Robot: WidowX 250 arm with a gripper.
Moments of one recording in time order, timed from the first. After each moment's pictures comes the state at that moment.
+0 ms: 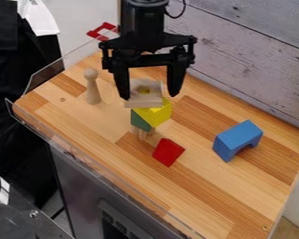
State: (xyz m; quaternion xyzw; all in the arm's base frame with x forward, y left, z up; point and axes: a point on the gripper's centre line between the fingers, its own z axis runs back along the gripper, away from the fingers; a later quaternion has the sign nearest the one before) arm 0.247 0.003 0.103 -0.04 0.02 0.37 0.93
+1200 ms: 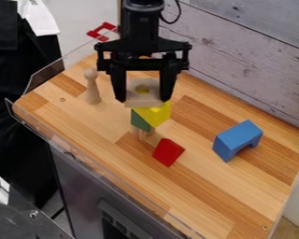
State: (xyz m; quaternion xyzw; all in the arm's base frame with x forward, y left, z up) arm 0.245 0.011 0.097 -0.03 0.02 0.35 0.94
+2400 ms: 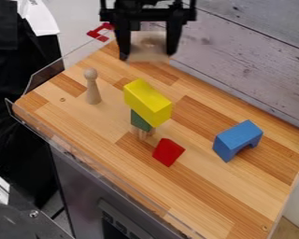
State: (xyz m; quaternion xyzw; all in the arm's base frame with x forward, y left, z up) arm 0.269 0.033 0.142 -0.03 -0.03 0.33 0.94
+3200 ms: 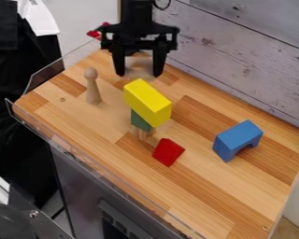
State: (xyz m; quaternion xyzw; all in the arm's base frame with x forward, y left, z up) arm 0.309 0.070 0.063 -0.01 0.00 0.35 0.94
